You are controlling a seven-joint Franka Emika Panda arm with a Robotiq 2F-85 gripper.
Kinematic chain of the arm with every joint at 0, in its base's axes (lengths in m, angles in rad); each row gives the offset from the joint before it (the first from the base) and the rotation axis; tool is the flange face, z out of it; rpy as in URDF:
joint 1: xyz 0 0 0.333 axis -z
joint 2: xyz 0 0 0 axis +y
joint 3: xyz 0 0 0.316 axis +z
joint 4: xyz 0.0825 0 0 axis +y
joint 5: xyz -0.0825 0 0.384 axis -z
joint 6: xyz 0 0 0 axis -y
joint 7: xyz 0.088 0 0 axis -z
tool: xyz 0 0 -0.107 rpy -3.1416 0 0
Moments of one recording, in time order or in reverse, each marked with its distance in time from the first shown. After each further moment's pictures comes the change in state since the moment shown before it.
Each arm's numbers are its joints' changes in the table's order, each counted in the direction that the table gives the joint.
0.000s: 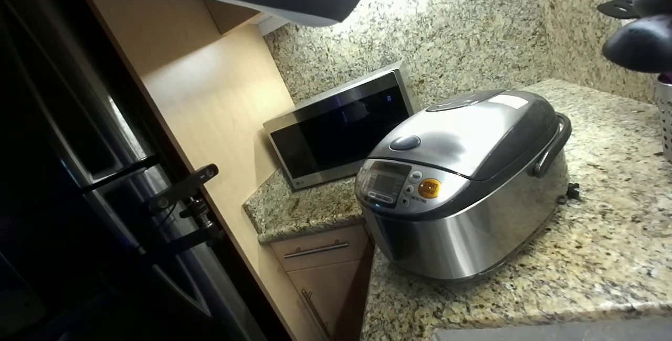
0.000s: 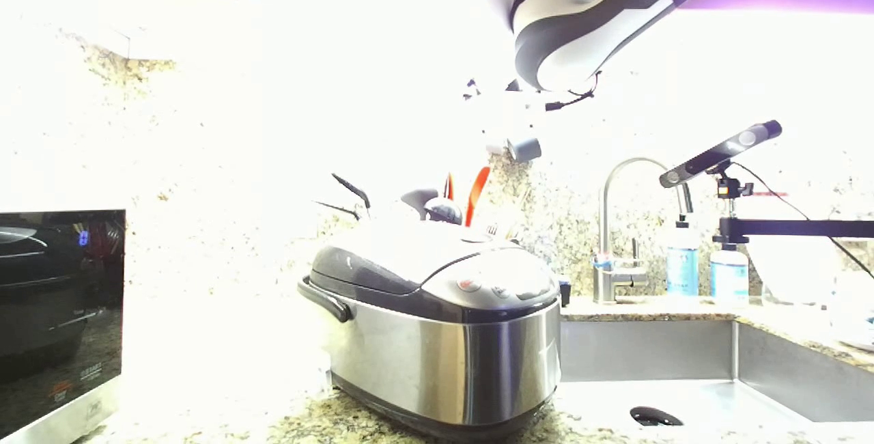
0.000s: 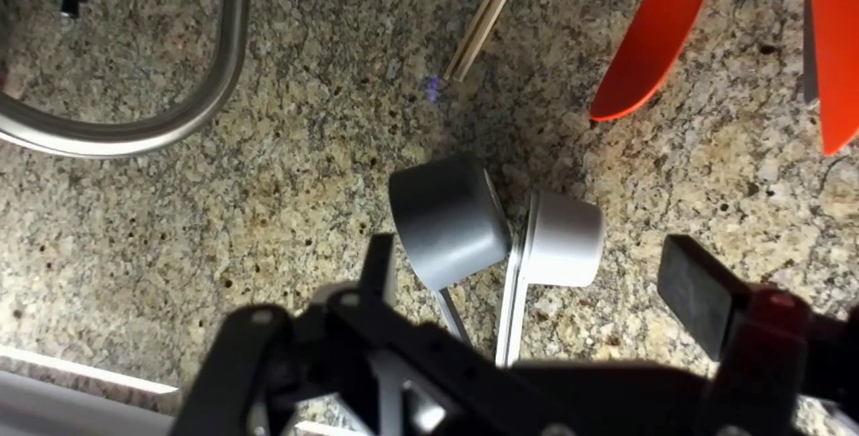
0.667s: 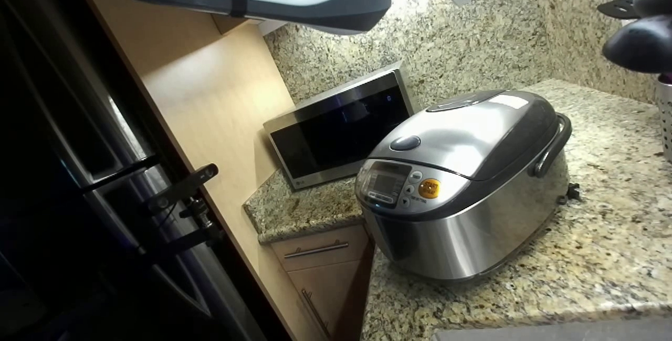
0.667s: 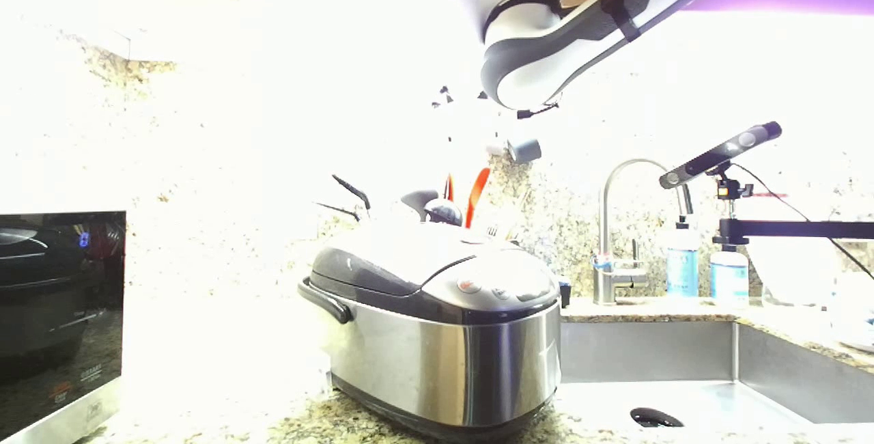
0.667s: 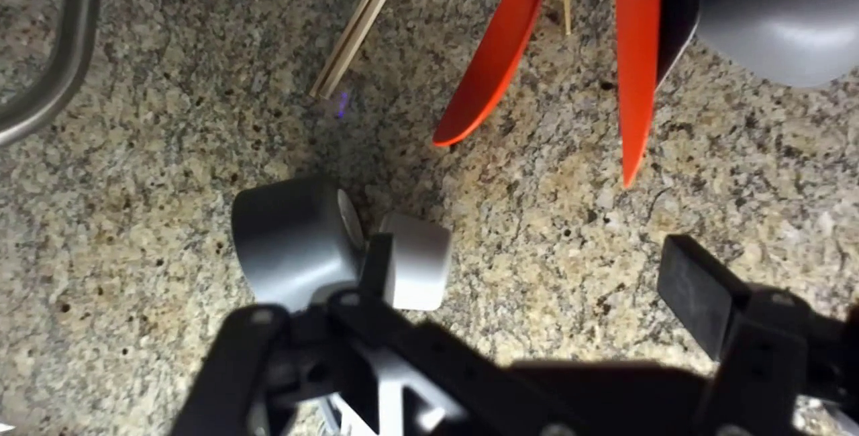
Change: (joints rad) arm 0.002 0.169 -0.011 -0.242 -0.126 0.104 -0.190
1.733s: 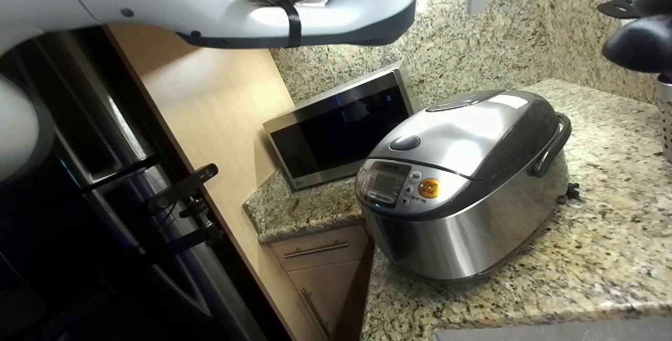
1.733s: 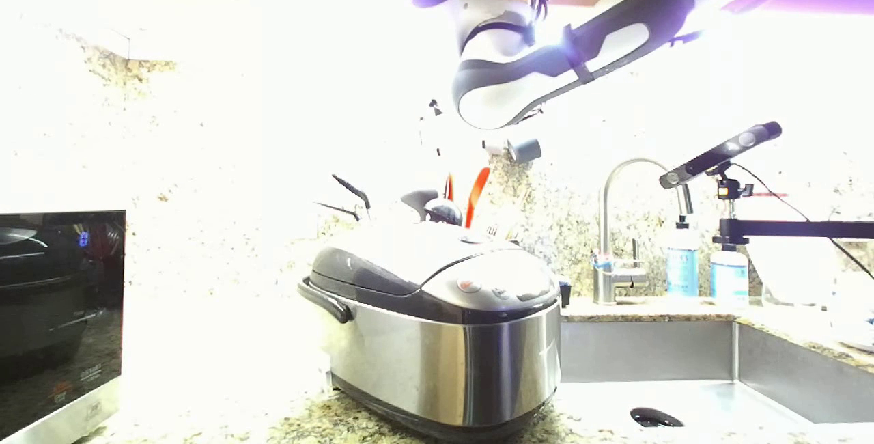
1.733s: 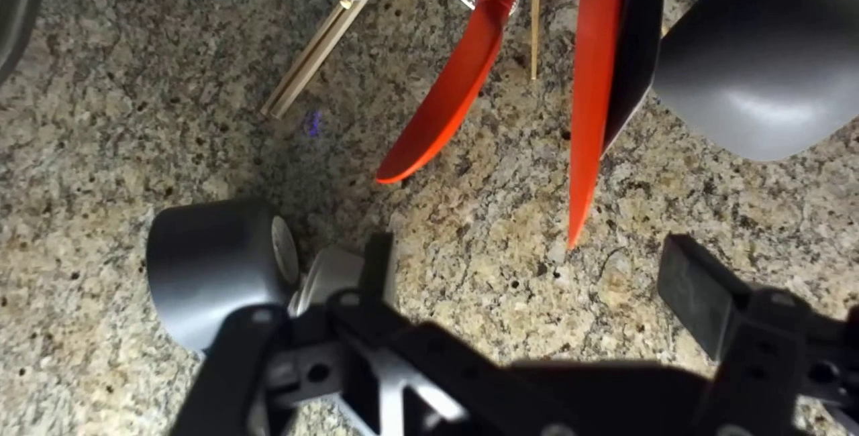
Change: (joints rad) arm 0.027 0.248 -0.017 -0.375 -0.187 -0.060 -0.282
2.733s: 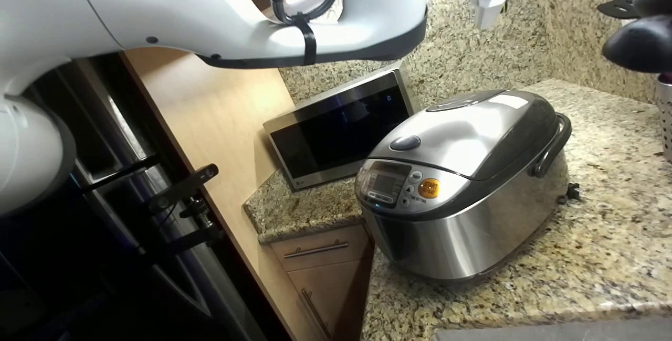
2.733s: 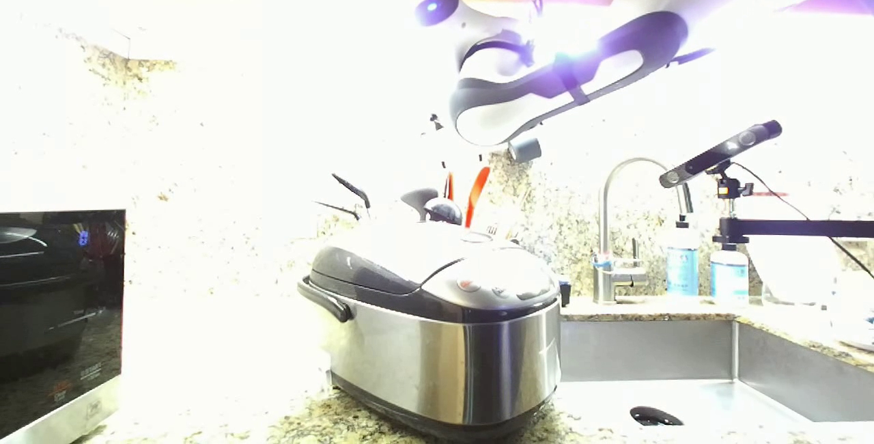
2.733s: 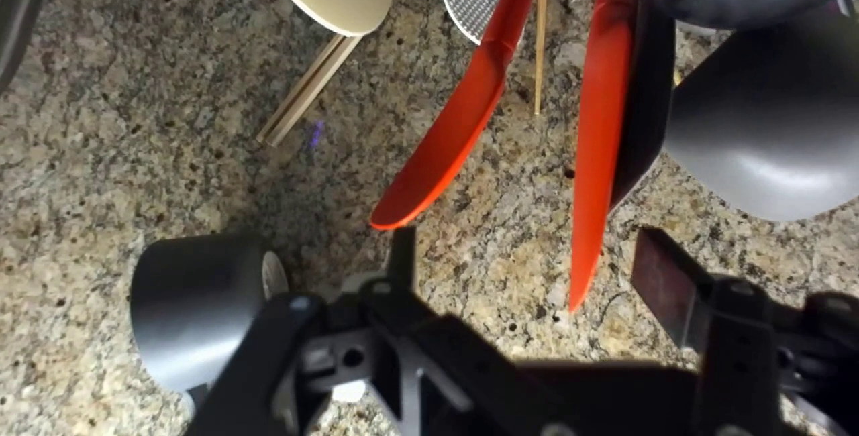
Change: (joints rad) arm 0.016 0.072 0.006 -0.078 -0.012 -0.017 -0.032
